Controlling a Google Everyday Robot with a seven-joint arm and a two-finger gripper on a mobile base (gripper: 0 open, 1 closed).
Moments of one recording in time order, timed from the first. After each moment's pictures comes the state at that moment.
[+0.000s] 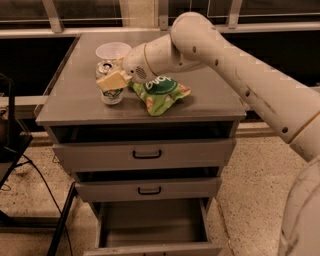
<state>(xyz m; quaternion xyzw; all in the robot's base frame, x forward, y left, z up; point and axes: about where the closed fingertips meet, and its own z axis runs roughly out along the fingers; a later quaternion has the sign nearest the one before) 0.657 0.131 0.913 -0.56 0.63 0.31 0.43</state>
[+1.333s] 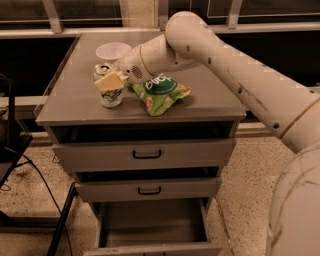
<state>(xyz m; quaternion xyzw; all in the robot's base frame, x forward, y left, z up) 0.660 0.141 0.905 -0.55 0.65 0.33 0.40</state>
